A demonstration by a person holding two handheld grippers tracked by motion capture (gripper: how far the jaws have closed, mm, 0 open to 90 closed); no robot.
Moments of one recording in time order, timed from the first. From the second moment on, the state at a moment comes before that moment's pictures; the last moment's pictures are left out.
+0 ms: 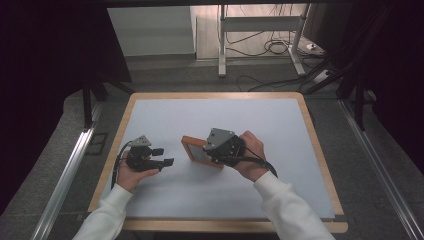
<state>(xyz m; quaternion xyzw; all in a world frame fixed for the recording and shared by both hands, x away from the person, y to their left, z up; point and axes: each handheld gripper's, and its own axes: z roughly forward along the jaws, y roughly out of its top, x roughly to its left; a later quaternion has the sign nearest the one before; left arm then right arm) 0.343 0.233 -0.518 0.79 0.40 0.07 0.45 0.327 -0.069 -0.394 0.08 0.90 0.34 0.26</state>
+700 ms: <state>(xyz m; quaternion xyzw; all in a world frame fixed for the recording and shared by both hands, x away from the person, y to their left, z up) 0.343 0.231 -0.519 0.80 0.40 0.07 0.45 0.368 -0.076 -0.410 0.18 0.88 0.37 0.25</state>
